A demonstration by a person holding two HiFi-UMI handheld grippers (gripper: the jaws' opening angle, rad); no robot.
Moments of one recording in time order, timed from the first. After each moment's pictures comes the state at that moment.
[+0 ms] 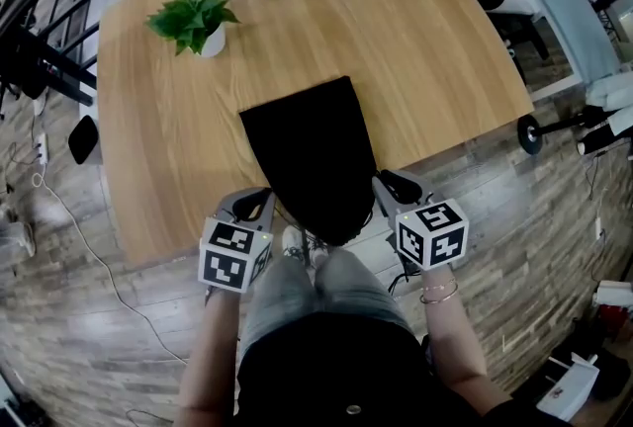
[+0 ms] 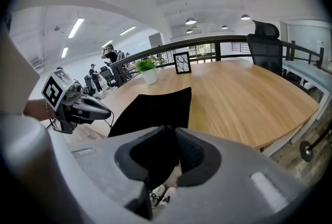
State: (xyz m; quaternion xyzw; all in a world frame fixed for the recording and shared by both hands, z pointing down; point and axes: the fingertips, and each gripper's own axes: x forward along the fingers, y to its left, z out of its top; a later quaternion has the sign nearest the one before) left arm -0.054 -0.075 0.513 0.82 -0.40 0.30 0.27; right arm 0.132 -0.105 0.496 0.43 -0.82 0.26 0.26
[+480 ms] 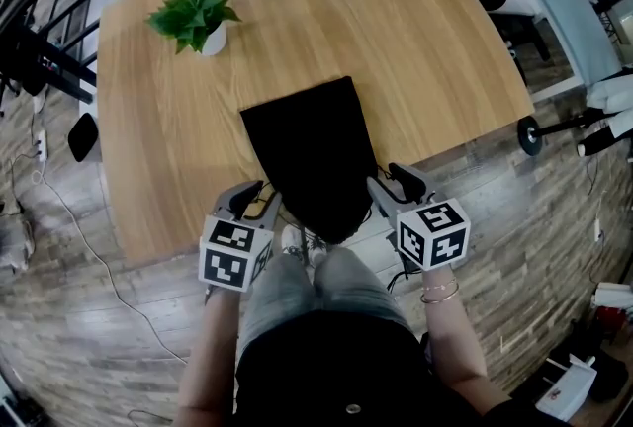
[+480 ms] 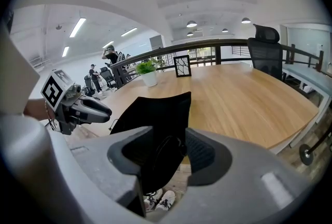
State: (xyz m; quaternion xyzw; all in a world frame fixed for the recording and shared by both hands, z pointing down) left arm -0.054 -0.079 0.509 0.82 -0.41 0.30 0.27; right arm 0.131 -0.112 0.490 0.44 -0.83 0.24 0.25
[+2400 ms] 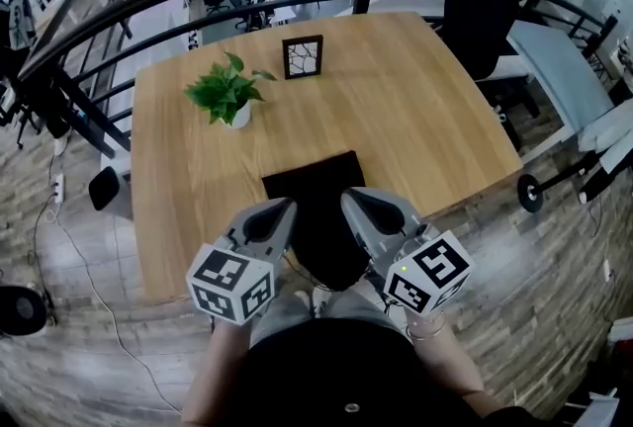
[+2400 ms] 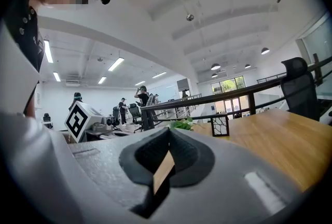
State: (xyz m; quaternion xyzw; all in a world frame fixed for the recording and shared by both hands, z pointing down) left arm -0.040 -0.116 0.346 0.88 -0.43 0.07 0.18; right arm 0.036 -0.119 0.289 0.35 -0.93 0.10 0.02
